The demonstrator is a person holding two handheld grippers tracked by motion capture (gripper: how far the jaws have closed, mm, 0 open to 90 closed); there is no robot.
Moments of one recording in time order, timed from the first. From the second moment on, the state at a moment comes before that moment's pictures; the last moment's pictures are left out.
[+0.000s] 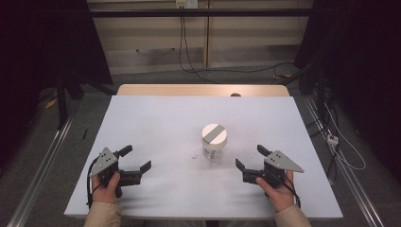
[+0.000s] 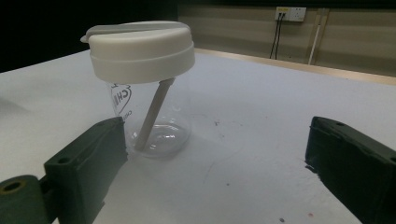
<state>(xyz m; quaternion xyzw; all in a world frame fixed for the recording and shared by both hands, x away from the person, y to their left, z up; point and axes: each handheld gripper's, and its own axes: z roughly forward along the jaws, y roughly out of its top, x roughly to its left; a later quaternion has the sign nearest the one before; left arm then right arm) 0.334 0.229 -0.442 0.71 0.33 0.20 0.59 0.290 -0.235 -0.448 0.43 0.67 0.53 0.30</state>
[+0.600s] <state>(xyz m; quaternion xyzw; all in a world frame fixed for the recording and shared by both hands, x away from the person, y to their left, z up) 0.335 0.227 -0.444 0.72 0.33 0.20 0.58 0.314 -0.198 -0.451 0.41 0.69 0.53 0.27</state>
